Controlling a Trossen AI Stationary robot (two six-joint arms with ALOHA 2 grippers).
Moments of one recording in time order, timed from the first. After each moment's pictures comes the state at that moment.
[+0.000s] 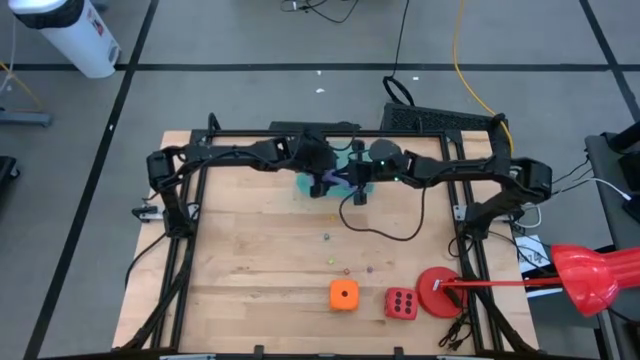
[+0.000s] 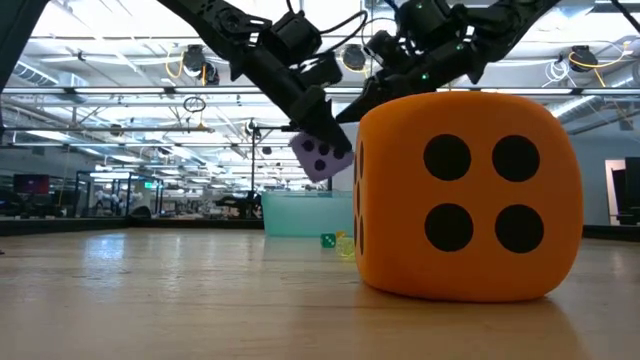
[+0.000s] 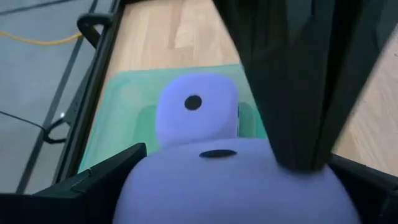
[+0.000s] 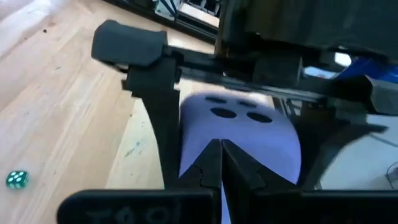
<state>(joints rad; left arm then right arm) 0.33 1.81 1.31 -0.16 0.14 0.38 -0.32 1.49 0.87 0.22 -0.16 -0.51</state>
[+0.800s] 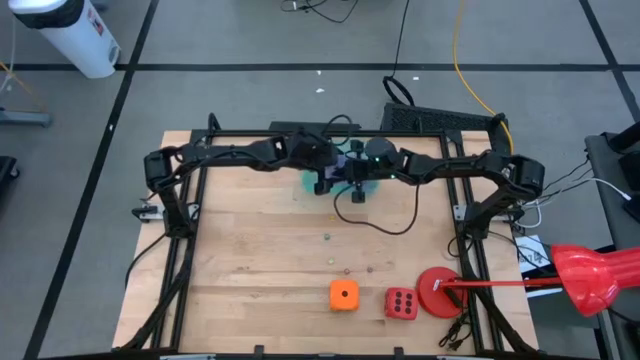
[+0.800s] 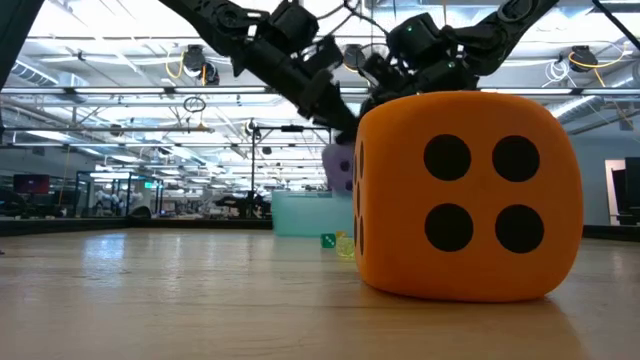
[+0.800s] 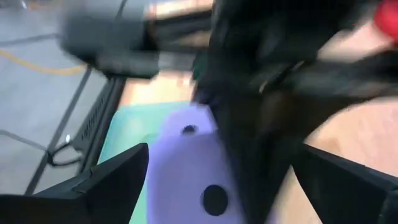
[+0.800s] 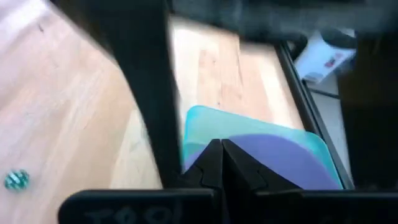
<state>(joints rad) 0.34 1.79 1.31 -0.06 0.16 0.35 -0.37 1.55 0.87 0.17 -0.18 -0.46</state>
